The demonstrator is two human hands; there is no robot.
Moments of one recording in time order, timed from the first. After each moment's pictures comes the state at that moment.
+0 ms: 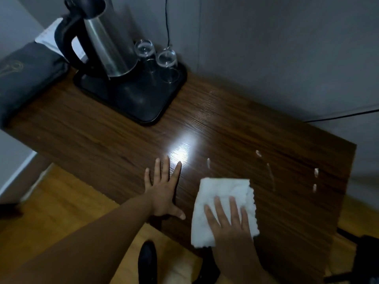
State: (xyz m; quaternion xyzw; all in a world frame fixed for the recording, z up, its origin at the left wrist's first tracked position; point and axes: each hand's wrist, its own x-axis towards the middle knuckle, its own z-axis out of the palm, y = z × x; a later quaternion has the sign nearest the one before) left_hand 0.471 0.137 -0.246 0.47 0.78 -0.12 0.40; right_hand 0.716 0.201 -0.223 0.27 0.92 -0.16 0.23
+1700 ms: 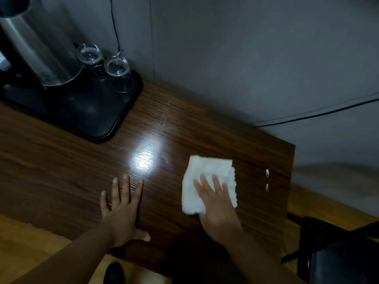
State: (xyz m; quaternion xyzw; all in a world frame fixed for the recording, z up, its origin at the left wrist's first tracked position) left_hand 0.467 0.140 -0.238 0.44 0.77 -0.12 0.45; right_hand 0.711 0.299 -0.221 0.35 0.90 -0.23 0.11
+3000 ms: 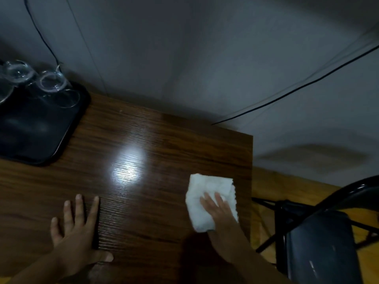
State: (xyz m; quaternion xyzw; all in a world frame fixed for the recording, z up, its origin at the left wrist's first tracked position) left_hand 0.476 0.153 -0.224 0.38 0.77 -0.16 0.48; right_hand 0.837 0.306 -0.223 0.37 0.88 -0.28 0.02
